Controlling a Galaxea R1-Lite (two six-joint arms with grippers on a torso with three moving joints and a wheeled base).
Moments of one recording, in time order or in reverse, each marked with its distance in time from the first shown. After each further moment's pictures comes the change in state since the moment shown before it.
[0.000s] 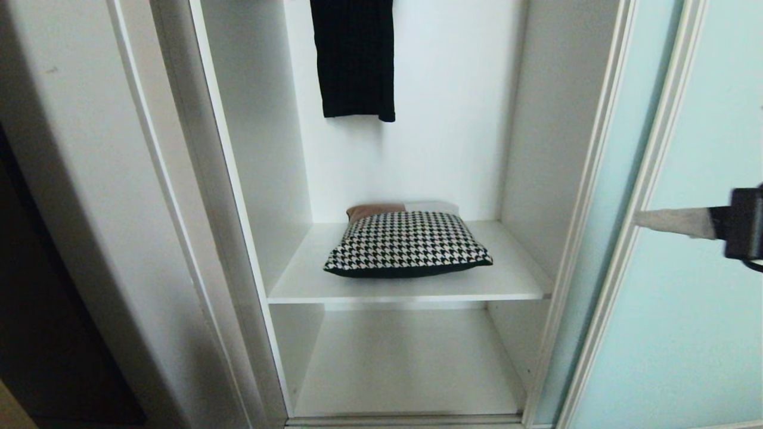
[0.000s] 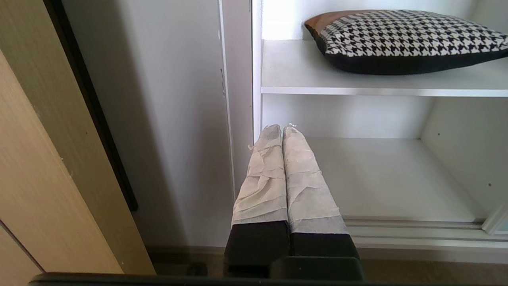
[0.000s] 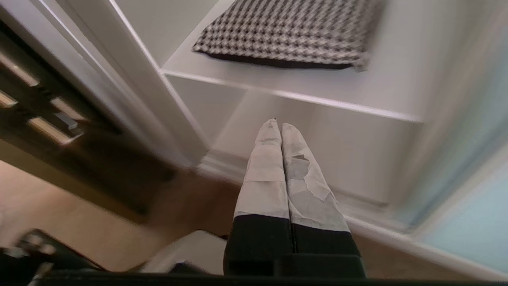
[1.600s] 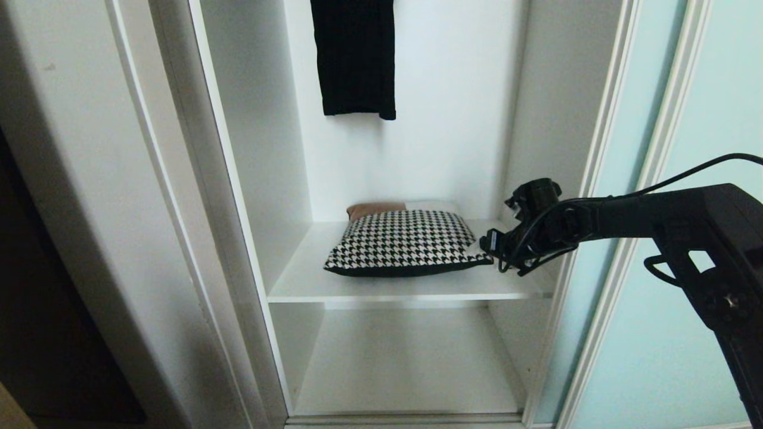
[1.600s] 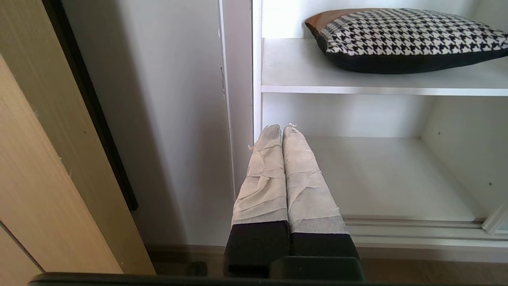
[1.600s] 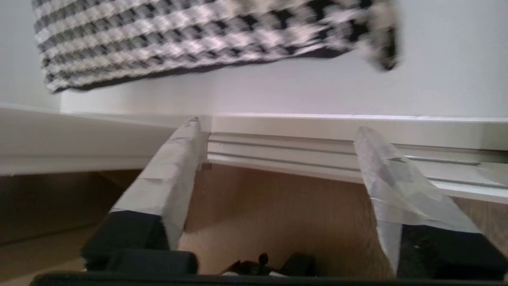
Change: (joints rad) left arm 0.000 0.000 0.000 0.000 0.000 -0.001; right arm 0.006 1.166 -0.825 0.062 -0.006 0.299
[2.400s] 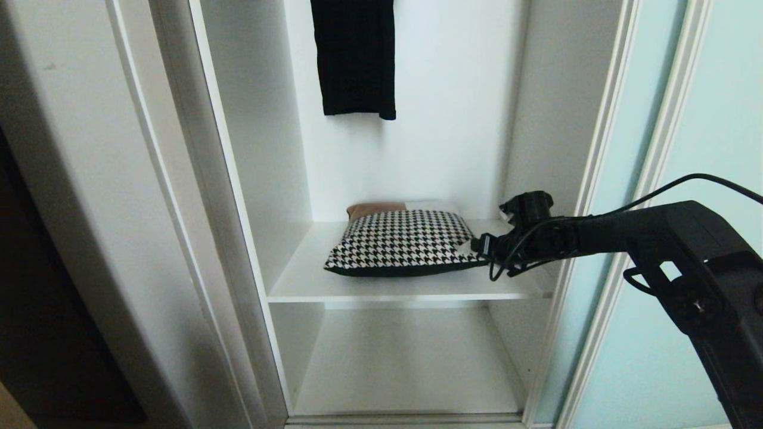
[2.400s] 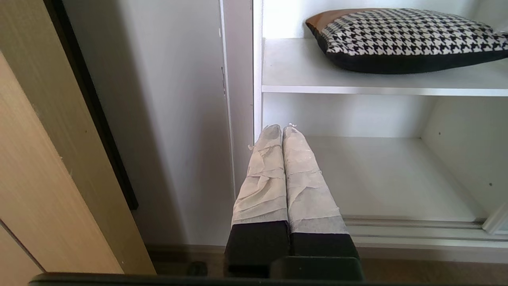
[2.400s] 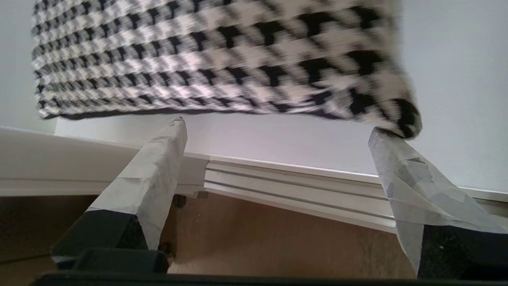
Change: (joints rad) left arm 0.001 0.000 0.000 0.000 0.000 -0.001; right arm -0.009 0.092 -0.004 -0.196 0.001 -0.010
